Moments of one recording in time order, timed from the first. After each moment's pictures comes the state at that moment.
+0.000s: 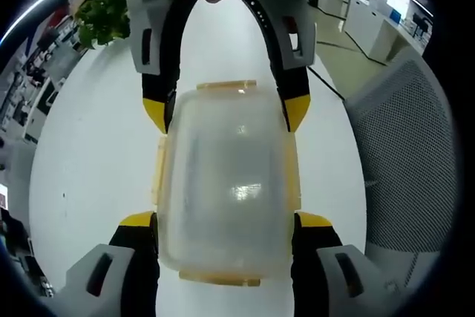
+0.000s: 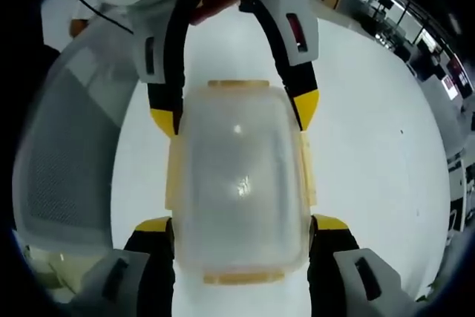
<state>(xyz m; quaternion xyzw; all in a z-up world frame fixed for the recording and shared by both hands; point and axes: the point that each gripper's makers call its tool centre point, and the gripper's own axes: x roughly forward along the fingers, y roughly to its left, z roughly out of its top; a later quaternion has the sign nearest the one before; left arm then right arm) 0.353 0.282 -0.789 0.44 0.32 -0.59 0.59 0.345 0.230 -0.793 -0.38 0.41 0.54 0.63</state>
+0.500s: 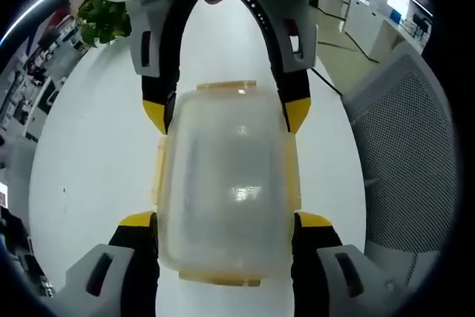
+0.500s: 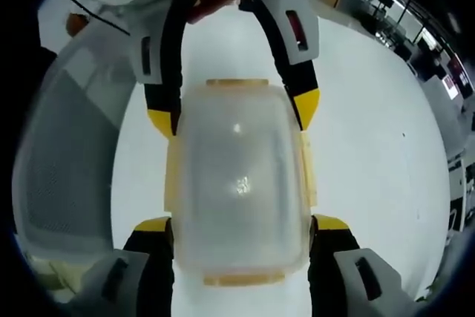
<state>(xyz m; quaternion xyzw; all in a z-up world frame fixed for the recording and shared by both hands) 0.354 0.294 -0.789 0.44 0.32 -0.59 0.60 0.346 0.242 -0.793 -0.38 0.41 0.54 0.63</state>
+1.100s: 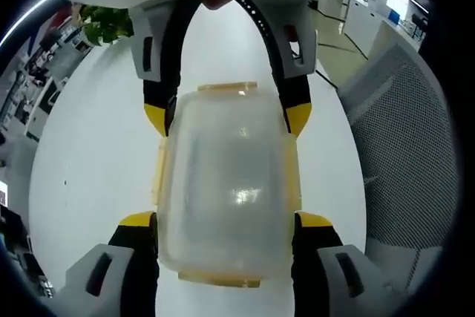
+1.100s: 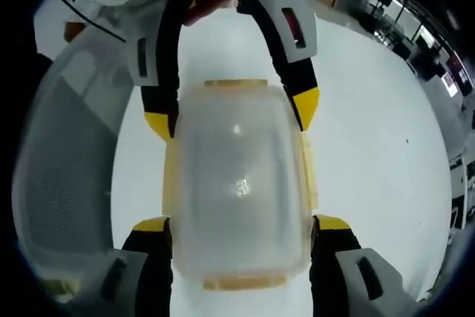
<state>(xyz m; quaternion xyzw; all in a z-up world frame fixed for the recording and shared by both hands) 0.355 0.316 -0.790 0.43 0.32 -0.59 0.60 0.347 0.267 -0.797 -0.37 0.41 0.54 0.64</state>
